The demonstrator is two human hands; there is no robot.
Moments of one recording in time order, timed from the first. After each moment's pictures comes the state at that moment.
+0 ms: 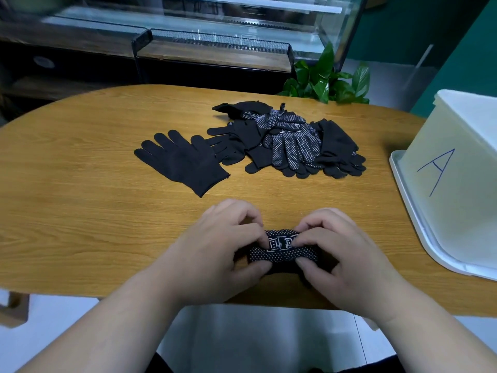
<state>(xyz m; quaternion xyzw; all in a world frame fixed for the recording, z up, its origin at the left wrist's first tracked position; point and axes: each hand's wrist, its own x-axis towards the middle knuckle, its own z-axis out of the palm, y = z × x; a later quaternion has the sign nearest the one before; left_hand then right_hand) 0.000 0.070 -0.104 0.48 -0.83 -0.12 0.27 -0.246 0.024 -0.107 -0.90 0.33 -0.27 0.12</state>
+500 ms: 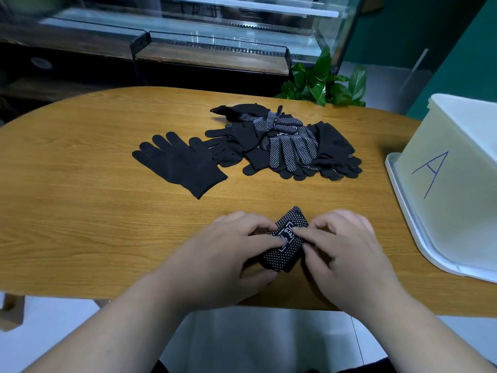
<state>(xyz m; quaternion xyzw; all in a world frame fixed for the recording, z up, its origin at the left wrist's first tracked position) -0.012 0.069 -0.107 0.47 -0.85 -0.11 0.22 -0.246 0.029 -0.112 -0.86 0.43 -0.27 -0.01</state>
